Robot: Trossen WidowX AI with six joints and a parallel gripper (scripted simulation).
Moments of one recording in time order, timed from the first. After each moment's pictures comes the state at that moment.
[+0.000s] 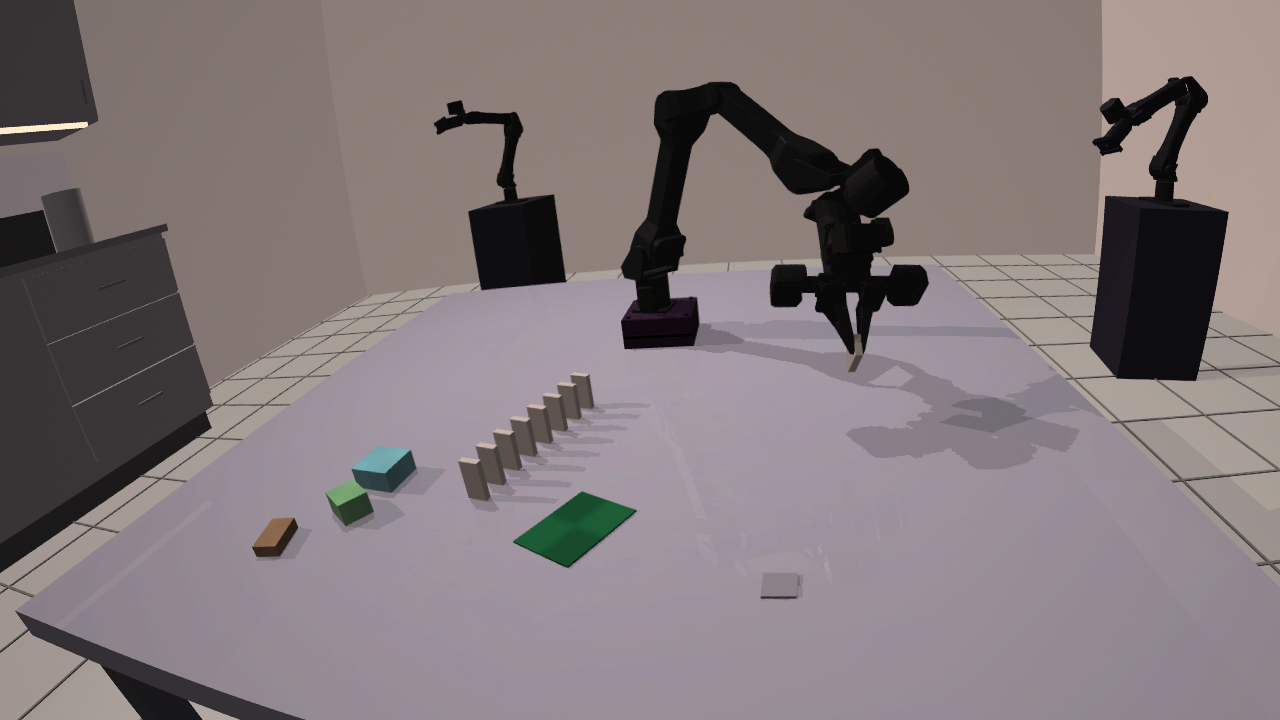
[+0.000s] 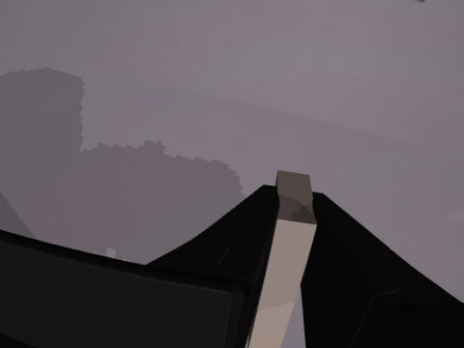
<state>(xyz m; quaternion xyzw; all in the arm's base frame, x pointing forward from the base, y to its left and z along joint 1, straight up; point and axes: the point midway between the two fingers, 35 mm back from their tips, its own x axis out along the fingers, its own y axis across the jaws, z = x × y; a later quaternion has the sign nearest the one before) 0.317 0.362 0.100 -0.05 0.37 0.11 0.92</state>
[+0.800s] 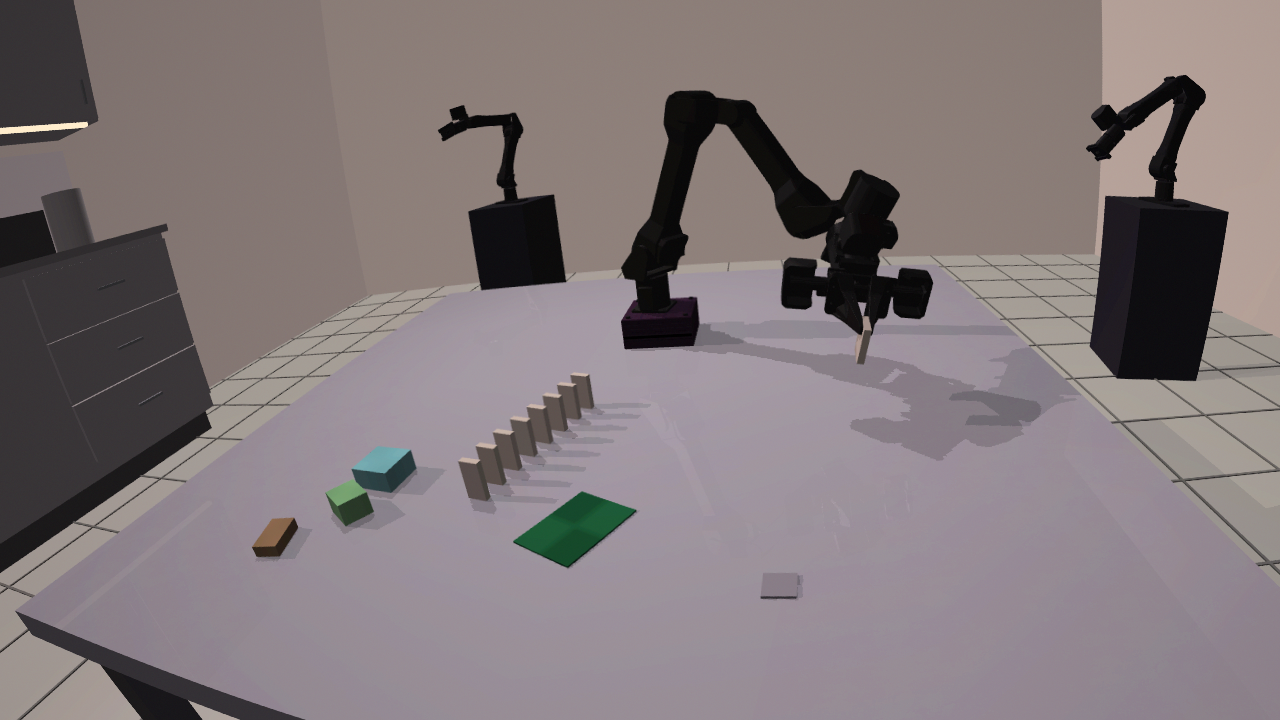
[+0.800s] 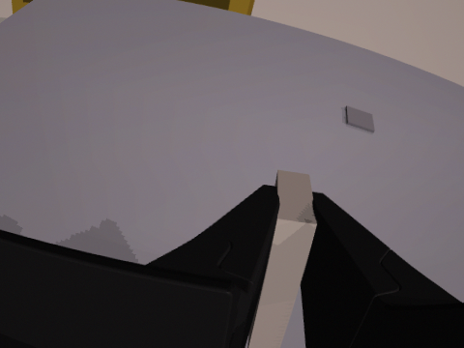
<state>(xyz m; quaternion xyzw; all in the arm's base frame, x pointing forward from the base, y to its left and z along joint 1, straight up) 0.299 0.371 0.107 -0.06 0.15 0.09 0.98</state>
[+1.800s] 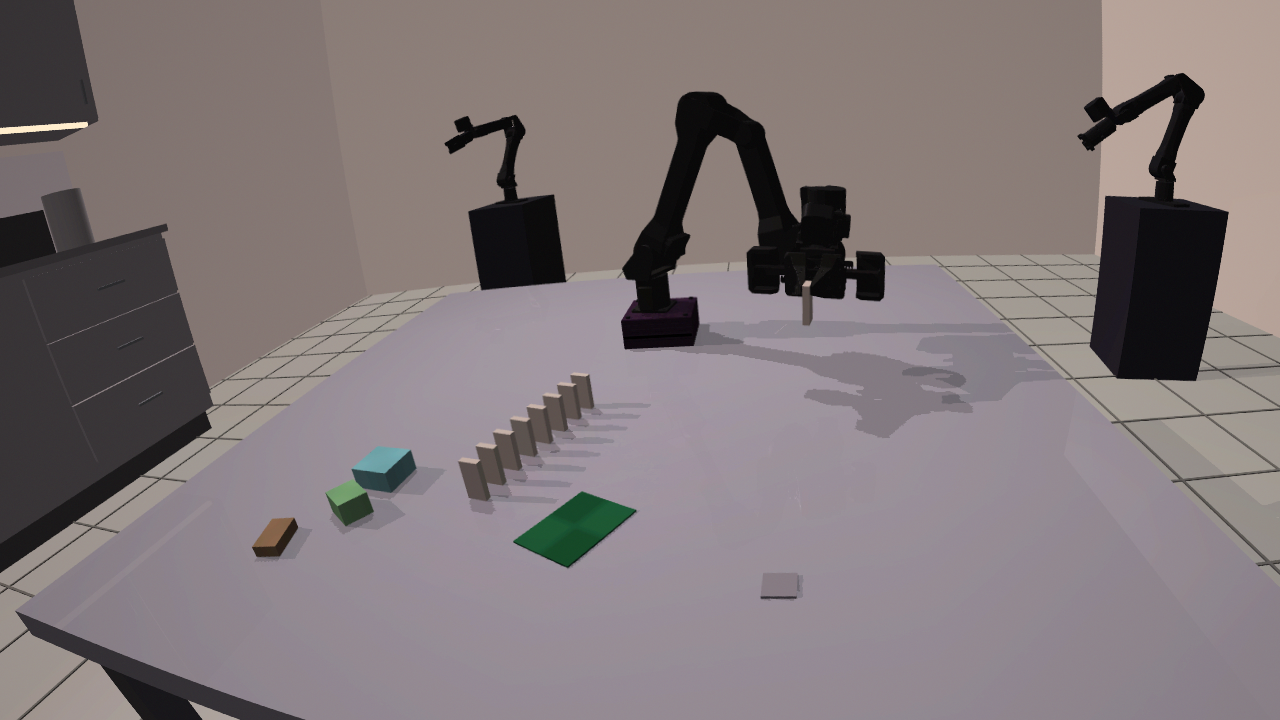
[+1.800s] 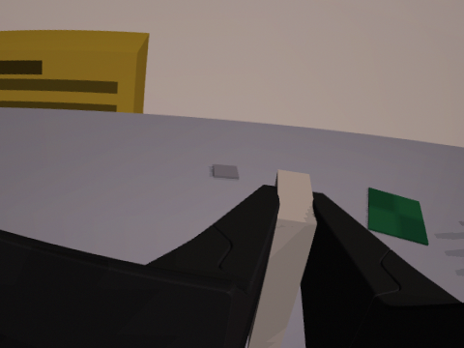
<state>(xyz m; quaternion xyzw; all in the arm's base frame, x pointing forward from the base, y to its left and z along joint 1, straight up) 0.235 0.303 0.119 0.00 0.00 -0.03 1.00</state>
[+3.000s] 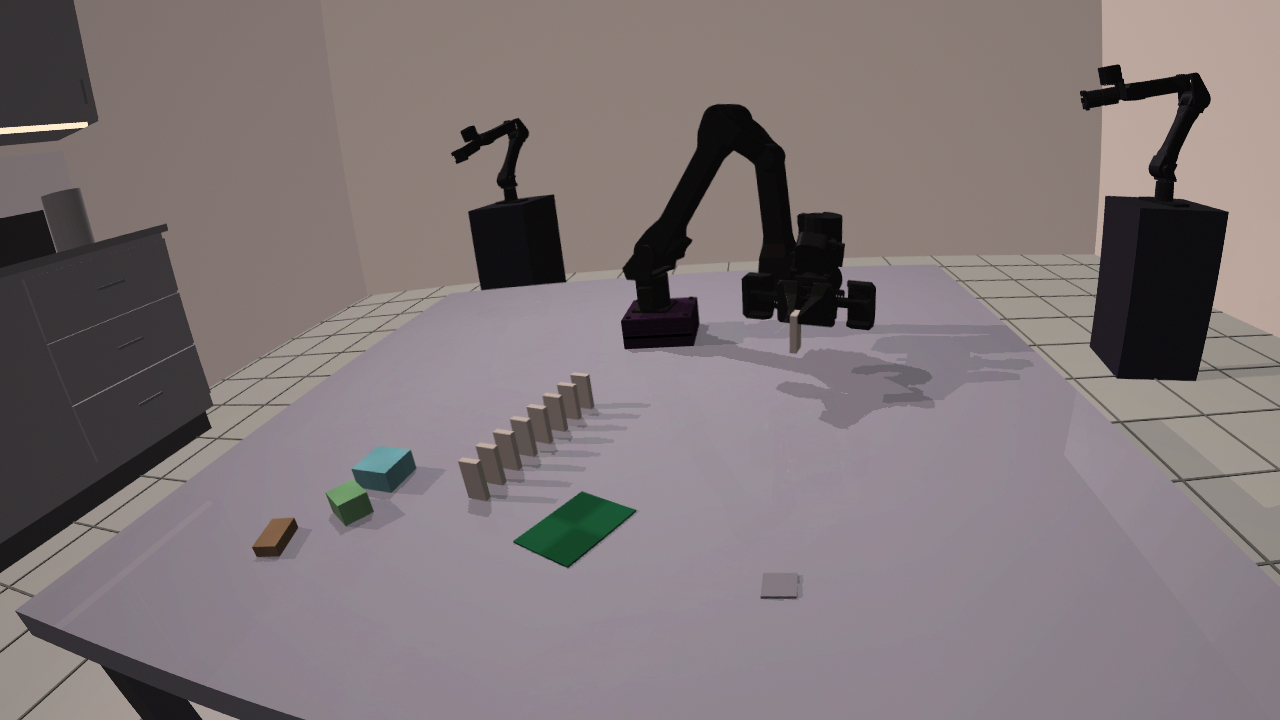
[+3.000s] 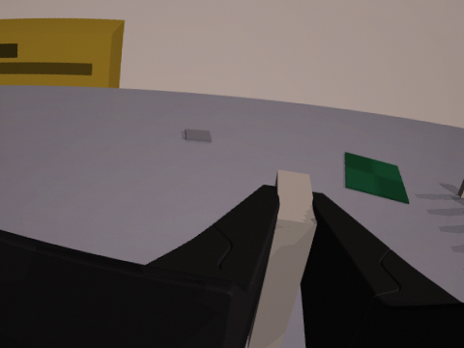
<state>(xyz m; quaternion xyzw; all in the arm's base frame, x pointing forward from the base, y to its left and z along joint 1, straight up) 0.225 0.288 0.076 0.00 0.00 -0.06 1.00</state>
